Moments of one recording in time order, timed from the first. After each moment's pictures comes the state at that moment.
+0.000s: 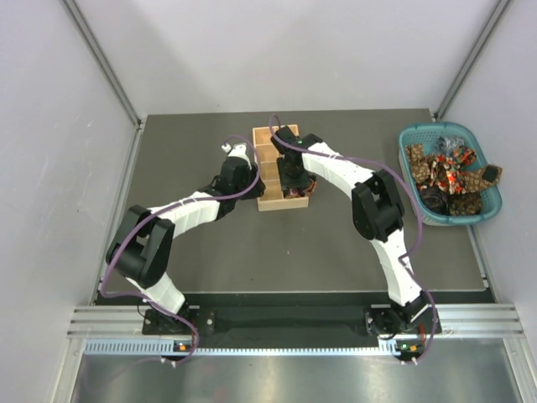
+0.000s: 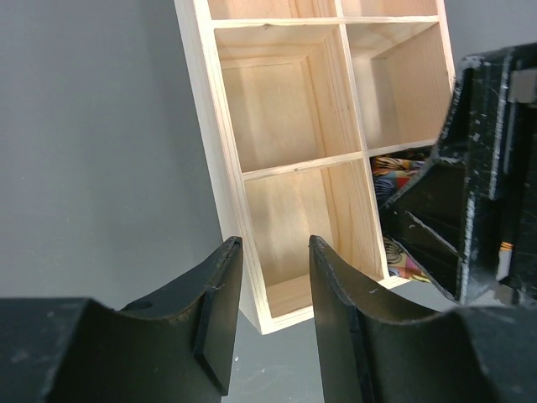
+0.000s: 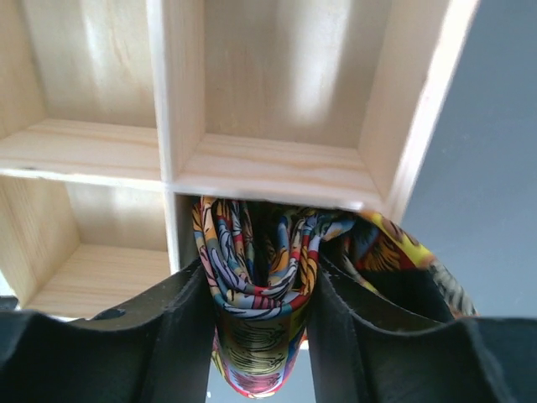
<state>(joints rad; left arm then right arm) -0.49 1.65 0.94 0.12 -0.07 -0.52 0.65 2.26 1.97 -0.94 0.12 0.45</state>
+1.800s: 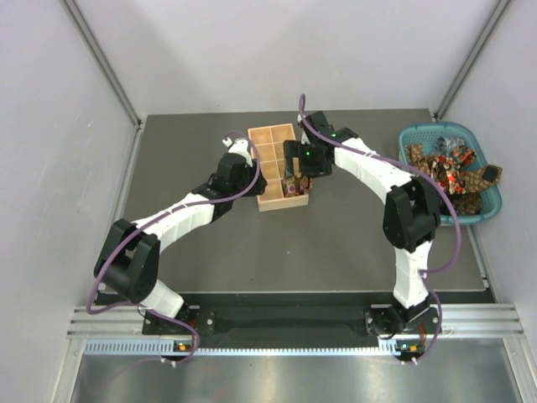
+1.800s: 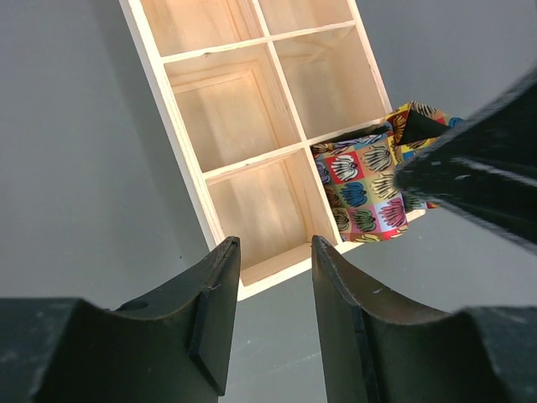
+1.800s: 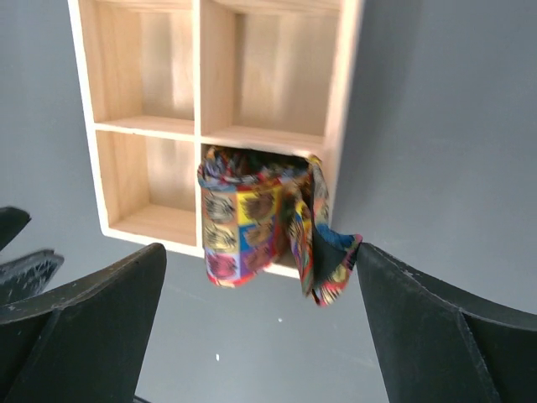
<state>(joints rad) -0.52 1.53 0.96 0.03 -0.06 -0.46 0.52 1.98 1.74 -0.74 -0.08 0.38</state>
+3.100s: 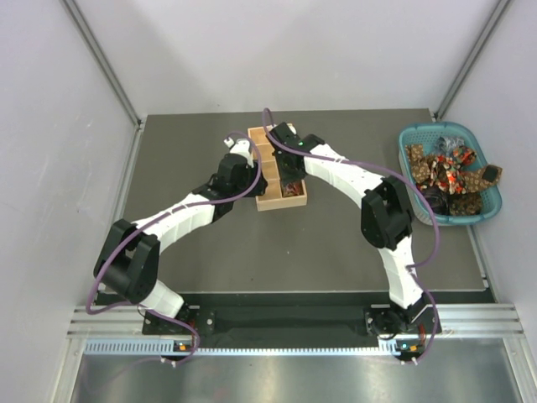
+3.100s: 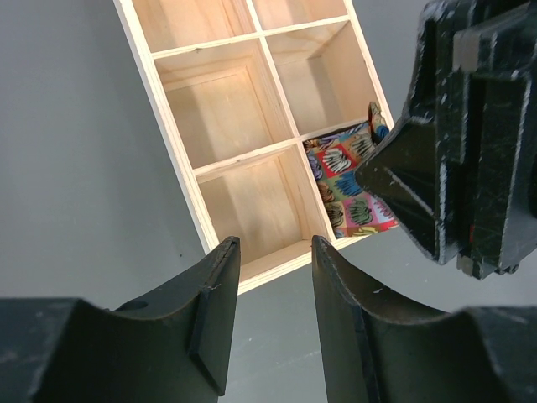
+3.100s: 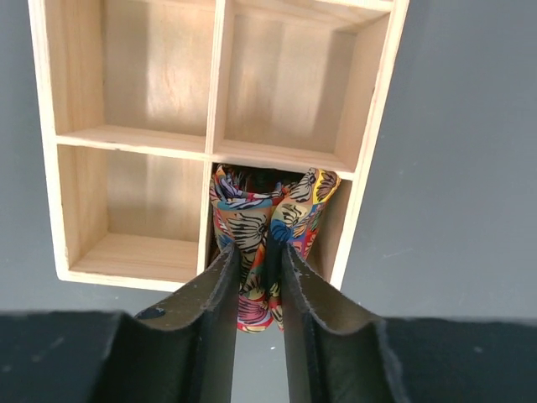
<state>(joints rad) -0.53 1.53 0.96 0.03 -0.07 -0.44 0.70 2.14 1.91 -0.84 0.24 0.35</state>
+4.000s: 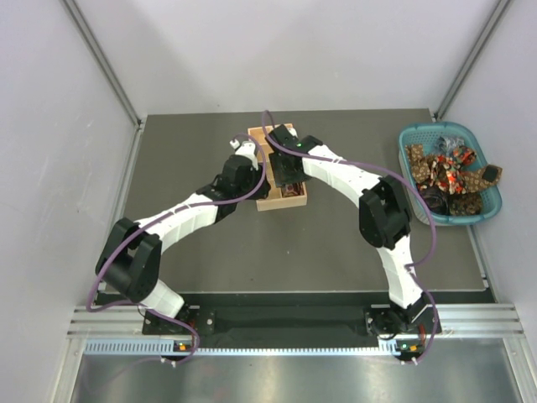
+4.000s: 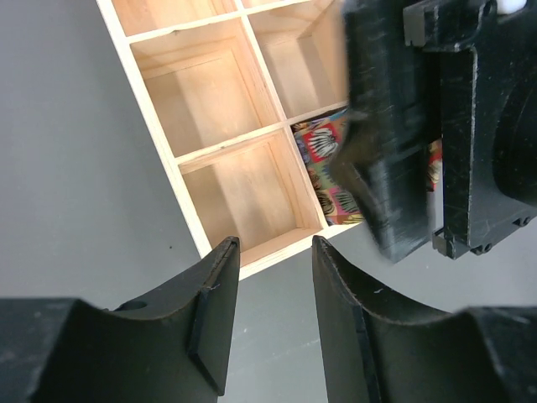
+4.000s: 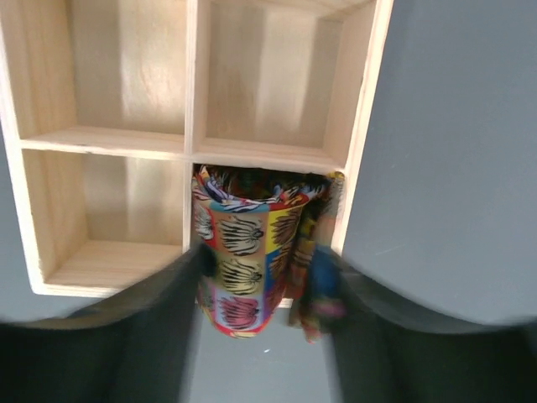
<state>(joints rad) -0.56 1.54 0.98 0.00 -0.07 -0.42 0.70 2.16 1.92 -0.86 0.28 0.36</state>
